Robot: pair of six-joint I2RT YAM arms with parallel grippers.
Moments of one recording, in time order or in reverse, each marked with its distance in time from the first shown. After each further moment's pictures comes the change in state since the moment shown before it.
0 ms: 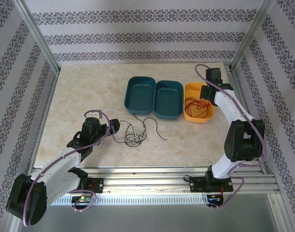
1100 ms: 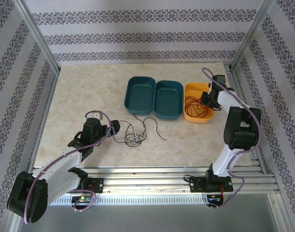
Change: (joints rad) left arm 0.000 0.029 -0.009 0.008 0.000 0.000; right arm -0.119 0.183 -0.039 0.086 -0.343 0.035
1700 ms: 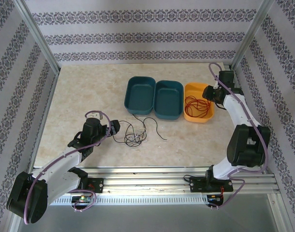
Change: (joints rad) left arm 0.000 -0.008 0.000 0.000 0.000 0.000; right arm 0.000 -0.260 -0.031 -0.034 0.013 0.020
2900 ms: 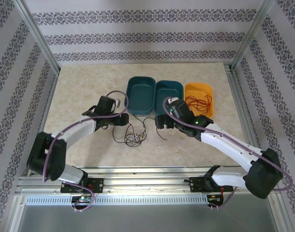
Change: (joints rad) left arm 0.000 0.516 0.512 -0.352 0.166 0.328; right arm 0.793 -0.347 -0.324 0.072 0.210 0.150
